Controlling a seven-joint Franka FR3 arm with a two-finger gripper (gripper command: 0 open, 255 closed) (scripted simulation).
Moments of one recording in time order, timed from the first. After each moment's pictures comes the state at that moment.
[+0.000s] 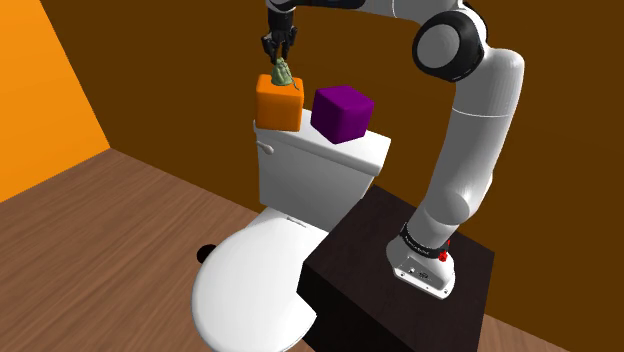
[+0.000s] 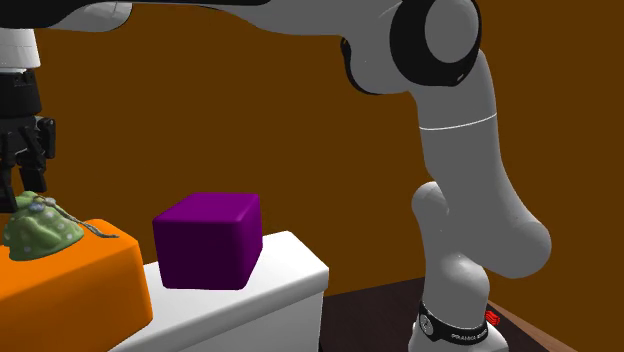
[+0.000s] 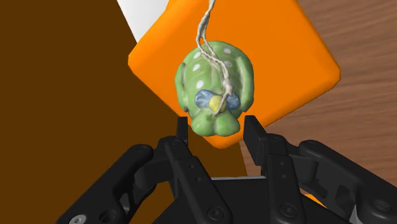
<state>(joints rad) -0.09 0.28 0.07 -1.37 -0.24 1.83 0.04</state>
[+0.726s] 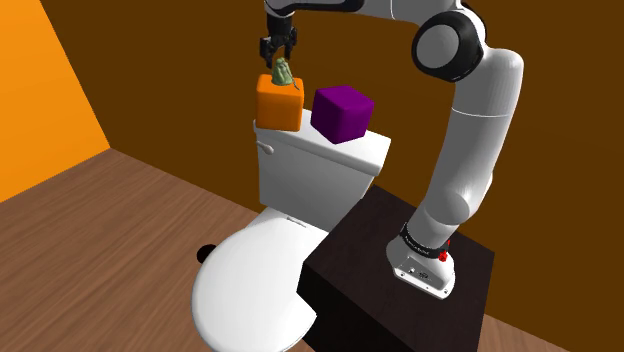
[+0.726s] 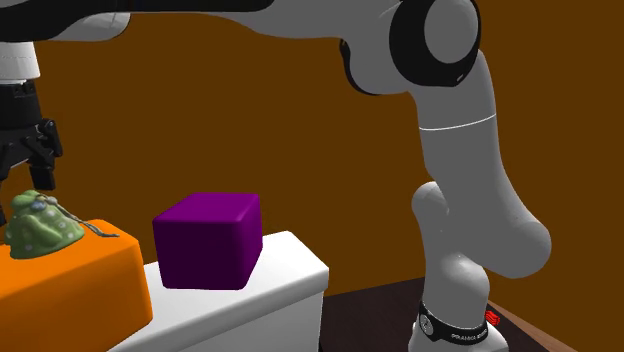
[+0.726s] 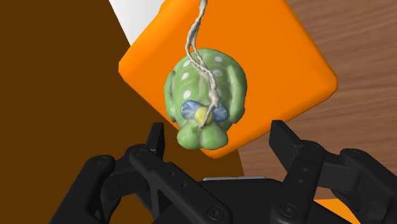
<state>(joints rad) -0.09 0.29 0.07 -1.39 -0.24 1.83 0.05</state>
